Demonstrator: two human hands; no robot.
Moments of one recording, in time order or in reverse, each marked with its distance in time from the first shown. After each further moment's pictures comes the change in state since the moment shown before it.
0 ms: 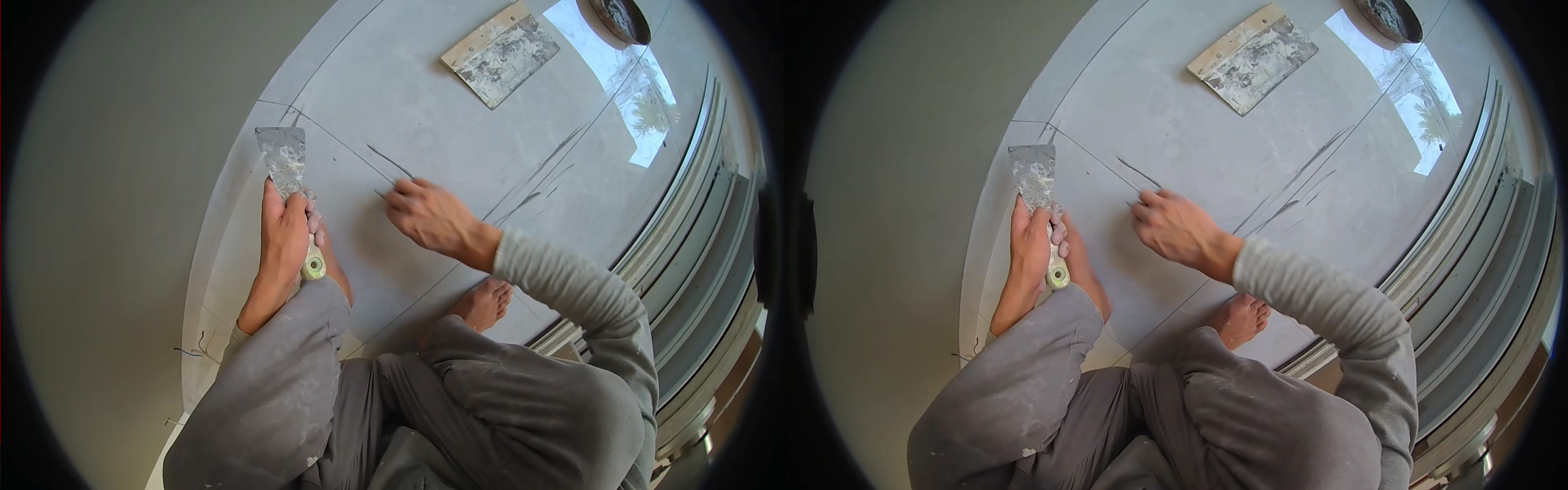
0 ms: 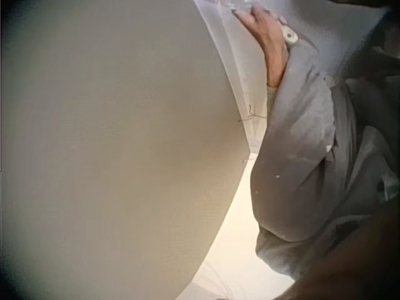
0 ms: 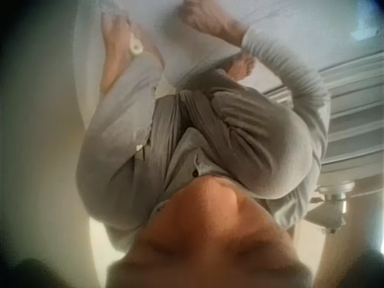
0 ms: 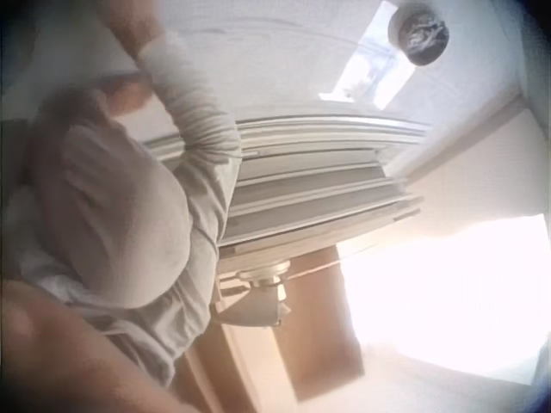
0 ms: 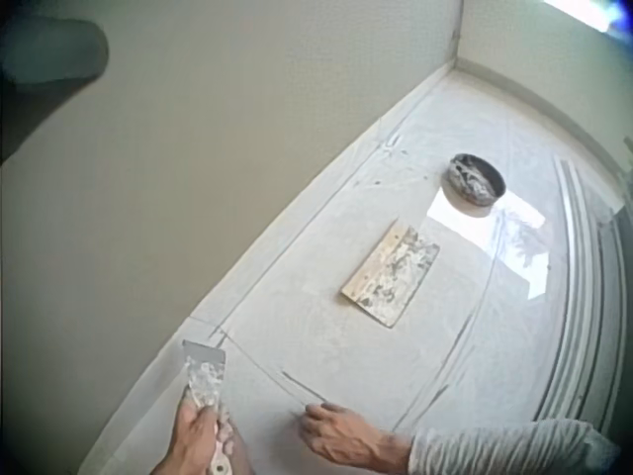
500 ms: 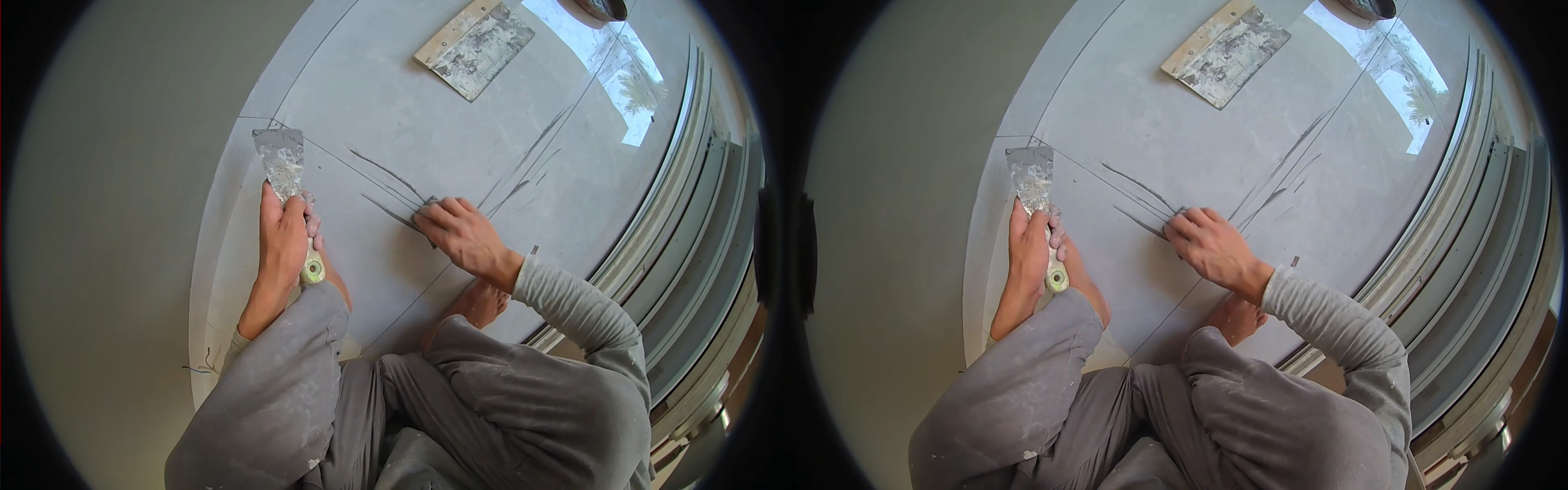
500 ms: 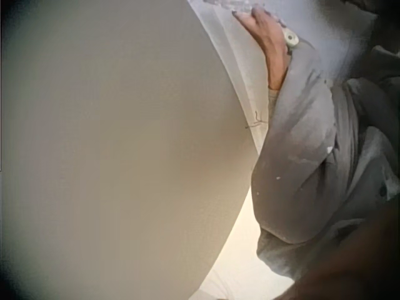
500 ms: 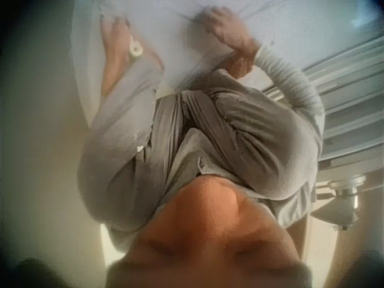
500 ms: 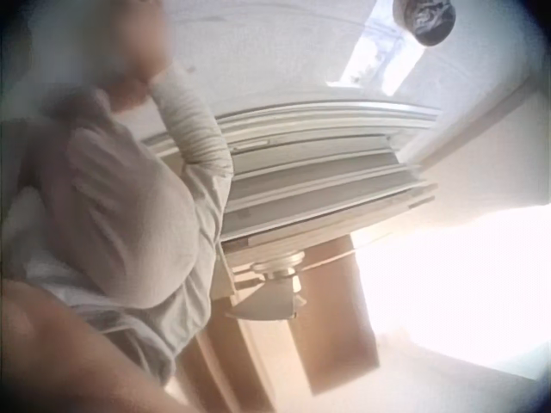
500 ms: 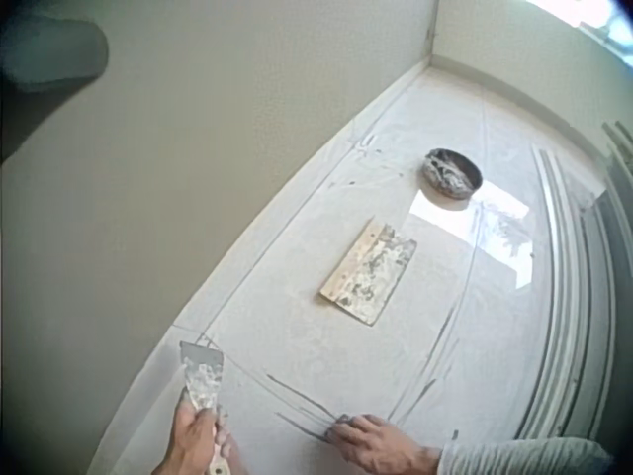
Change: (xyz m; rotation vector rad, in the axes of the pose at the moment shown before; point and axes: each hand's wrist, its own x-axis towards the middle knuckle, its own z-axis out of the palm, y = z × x) left_hand 0.004 -0.007 0.013 0.028 -0.043 0.001; right_hand -0.081 -0.007 0.001 0.039 0.119 0.200
